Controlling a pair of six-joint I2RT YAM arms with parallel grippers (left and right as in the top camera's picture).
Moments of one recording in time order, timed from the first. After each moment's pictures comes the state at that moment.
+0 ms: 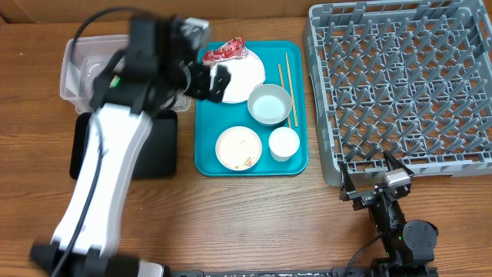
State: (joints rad) left arm -0.22 1.61 1.70 -0.94 0.26 0.03; right arm 0.05 0.01 0.02 -0.01 -0.20 -0.03
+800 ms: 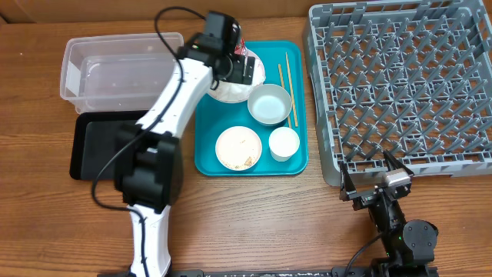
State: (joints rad) left arm -0.32 2.20 1.87 -0.69 0.02 -0.16; right arm 0.05 0.01 0.02 -0.01 -0.20 -0.03
